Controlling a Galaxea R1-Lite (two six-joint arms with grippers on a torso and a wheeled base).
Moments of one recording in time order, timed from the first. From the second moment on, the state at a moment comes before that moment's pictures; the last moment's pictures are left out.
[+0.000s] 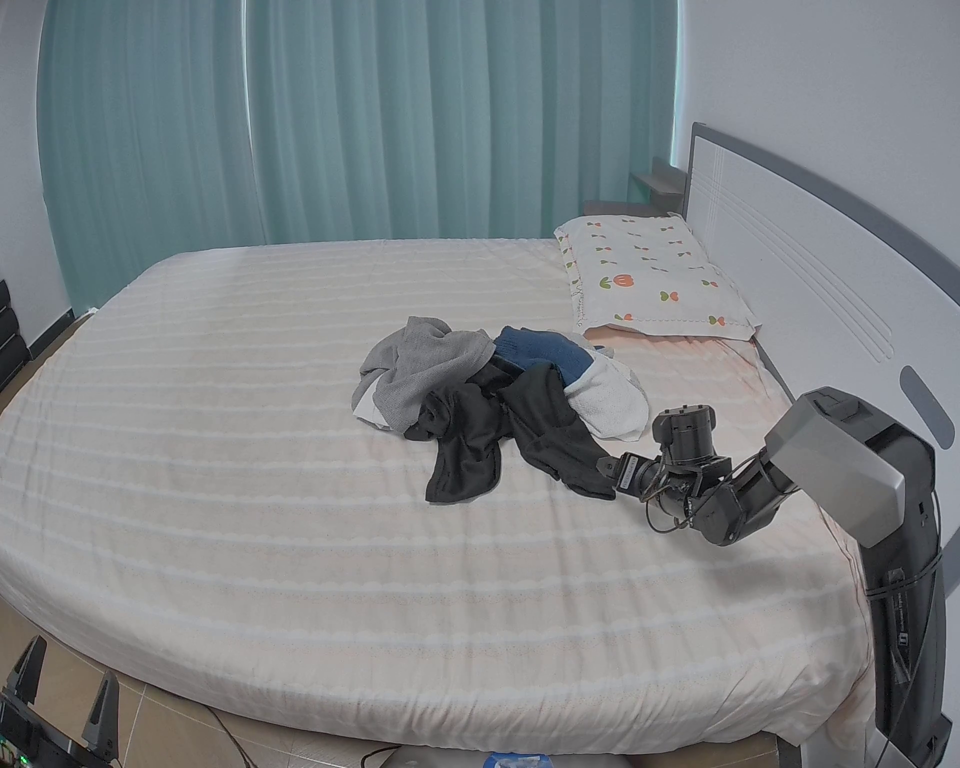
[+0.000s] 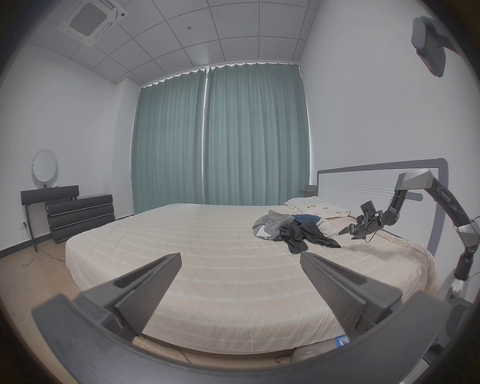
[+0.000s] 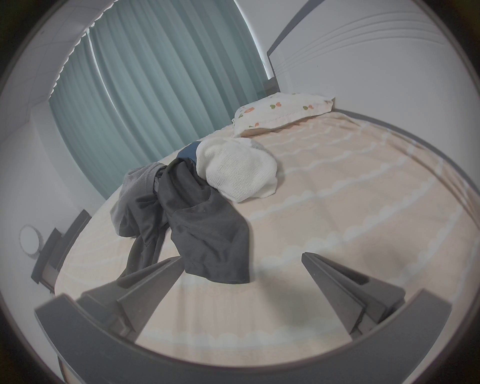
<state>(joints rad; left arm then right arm) 0.00 0.02 -0.02 0.01 0.04 0.00 0.33 2.53 -1.36 -0.65 -0.18 0.53</state>
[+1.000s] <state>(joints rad) 0.00 0.02 -0.02 0.01 0.04 0.00 0.39 2.78 -1.77 -0.51 -0.27 0.54</state>
